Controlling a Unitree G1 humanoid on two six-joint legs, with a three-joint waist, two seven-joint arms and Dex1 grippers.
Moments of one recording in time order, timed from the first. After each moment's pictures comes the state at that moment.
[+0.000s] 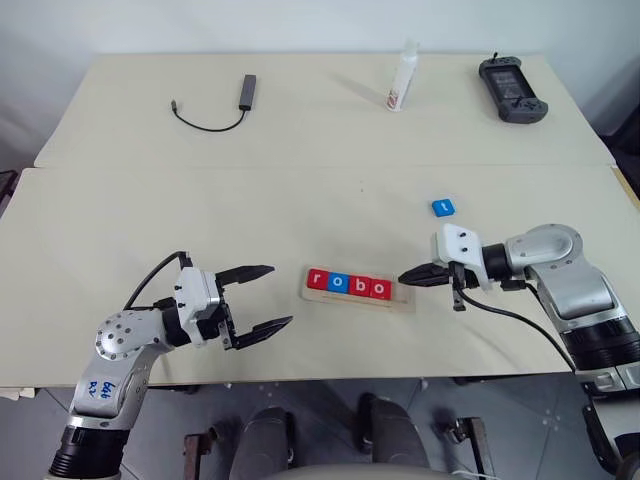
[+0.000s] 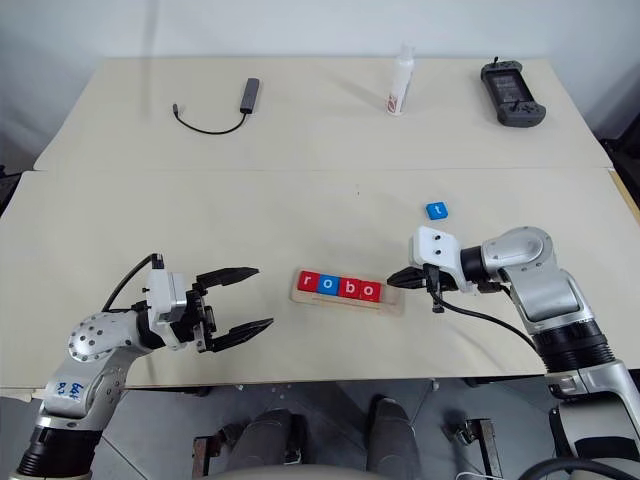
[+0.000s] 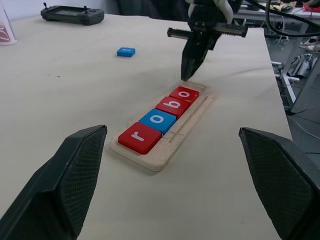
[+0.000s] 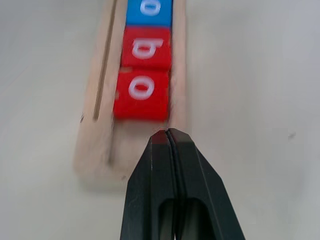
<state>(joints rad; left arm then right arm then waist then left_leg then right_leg) -0.02 0.57 0.07 -0.25 -0.47 0.07 -0.98 -0.52 -0.79 0.19 0.11 0.14 0.22 1.34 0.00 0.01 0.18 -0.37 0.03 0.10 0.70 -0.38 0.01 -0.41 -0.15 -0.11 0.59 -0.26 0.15</state>
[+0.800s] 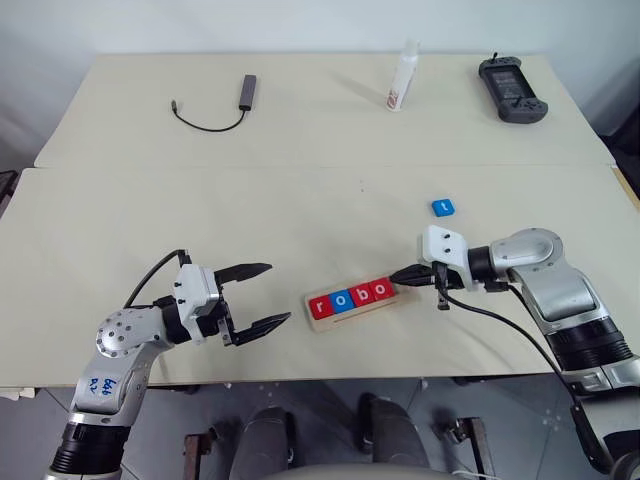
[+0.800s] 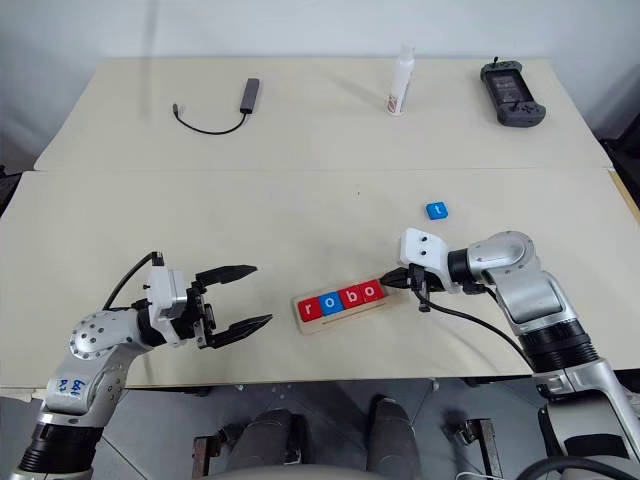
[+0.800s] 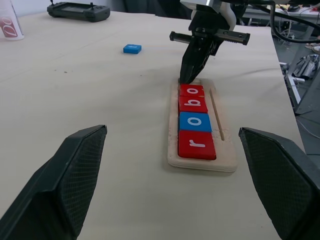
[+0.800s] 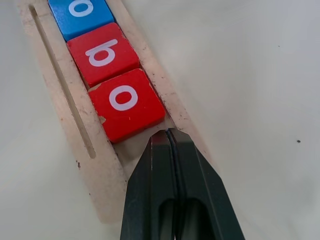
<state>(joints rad) -0.03 0.57 0.07 -0.23 -0.47 0.07 -0.96 -0.54 -0.75 0.21 0.10 0.13 0.27 1.28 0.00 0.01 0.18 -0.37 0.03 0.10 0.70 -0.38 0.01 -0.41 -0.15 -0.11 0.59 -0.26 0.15</state>
